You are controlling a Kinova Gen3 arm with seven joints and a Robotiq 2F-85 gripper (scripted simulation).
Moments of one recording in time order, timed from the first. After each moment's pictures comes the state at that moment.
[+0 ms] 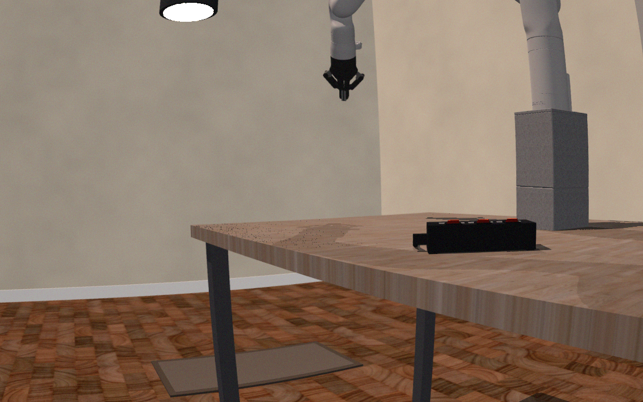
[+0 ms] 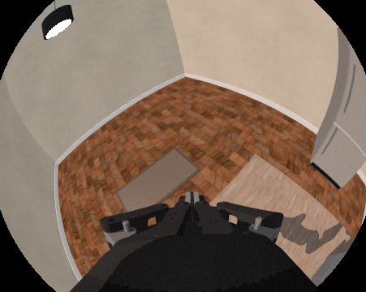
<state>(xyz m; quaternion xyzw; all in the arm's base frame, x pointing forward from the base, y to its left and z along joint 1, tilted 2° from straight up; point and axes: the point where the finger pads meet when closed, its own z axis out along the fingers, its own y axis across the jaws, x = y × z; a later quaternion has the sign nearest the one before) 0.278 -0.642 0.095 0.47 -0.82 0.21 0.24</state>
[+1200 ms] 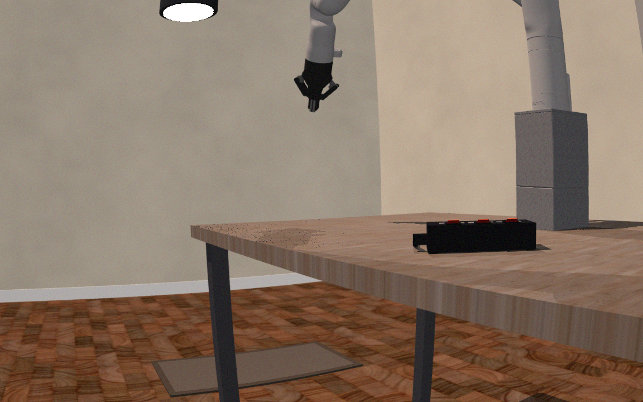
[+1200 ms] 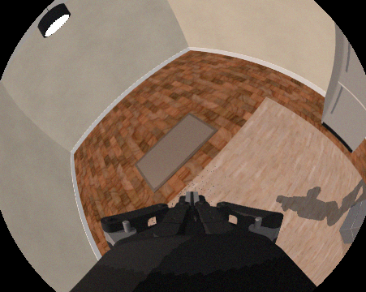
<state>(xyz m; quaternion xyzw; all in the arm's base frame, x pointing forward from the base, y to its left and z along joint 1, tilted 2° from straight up) 0.406 -0.534 0.045 0.46 -0.85 0.23 0.14</state>
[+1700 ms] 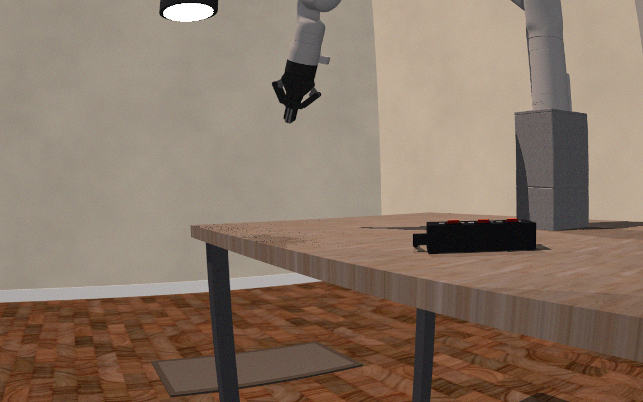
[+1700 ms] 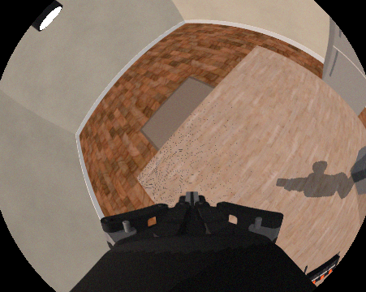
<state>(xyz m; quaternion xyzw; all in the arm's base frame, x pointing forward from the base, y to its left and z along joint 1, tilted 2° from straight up) 0.507 -0.387 0.000 0.45 -0.87 0.21 0.04</state>
